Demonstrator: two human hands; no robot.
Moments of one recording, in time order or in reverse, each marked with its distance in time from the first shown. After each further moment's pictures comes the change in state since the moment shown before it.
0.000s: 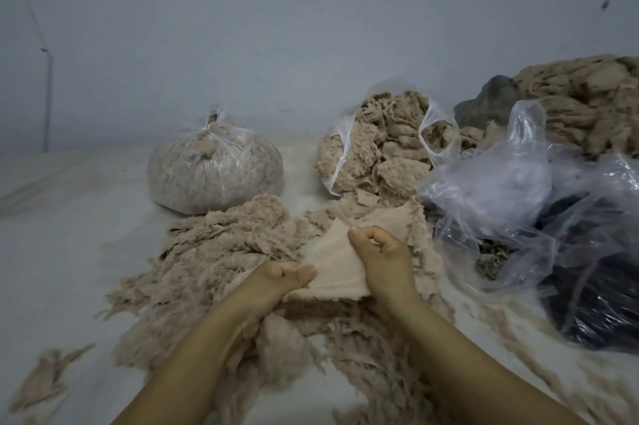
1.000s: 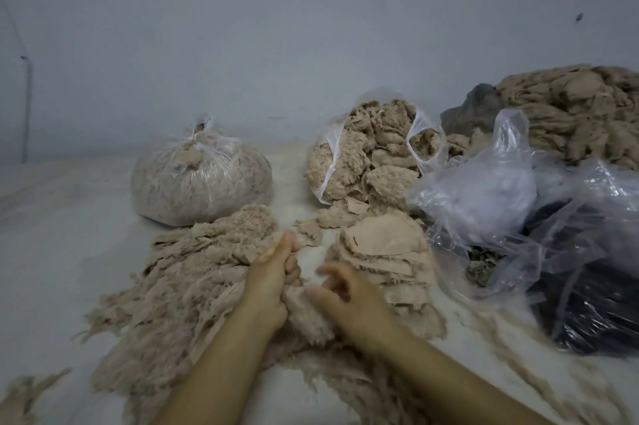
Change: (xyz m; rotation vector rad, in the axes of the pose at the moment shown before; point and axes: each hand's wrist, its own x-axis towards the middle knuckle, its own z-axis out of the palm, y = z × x) left_hand 0.033 0.016 0.028 -0.636 0.302 0.086; right_hand -0.025 0.004 -0.005 -0.447 -0.368 -0.014
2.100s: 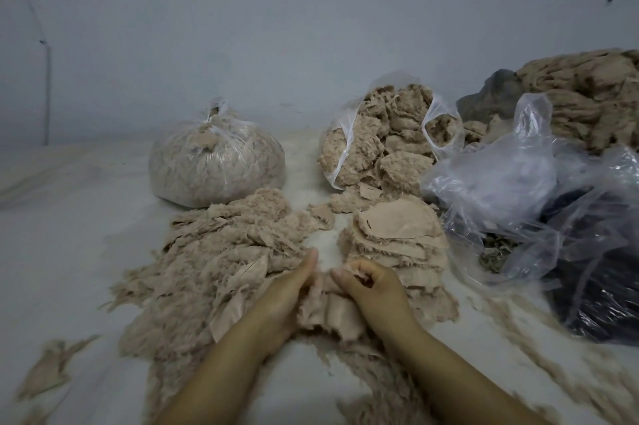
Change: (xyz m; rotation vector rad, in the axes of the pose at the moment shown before) left_hand -0.031 -0.019 -0.034 0.294 -0.278 -0.234; right_hand -0.004 0.022 0.014 0.282 0.168 -0.047
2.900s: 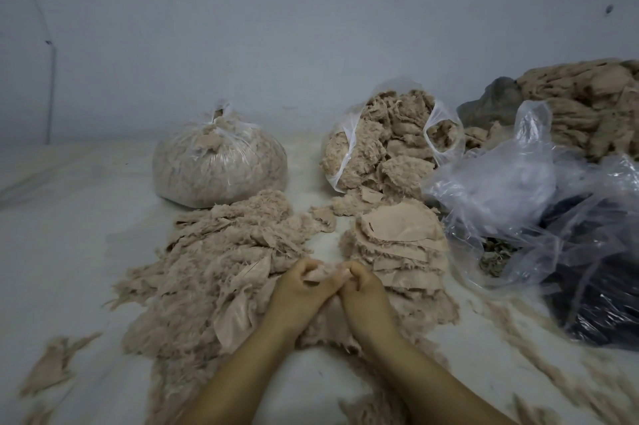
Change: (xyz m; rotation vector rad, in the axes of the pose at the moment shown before) left_hand -0.004 -0.007 0.014 0.348 0.226 0.317; right_hand -0.005 -0.006 0.028 0.055 0.087 0.151
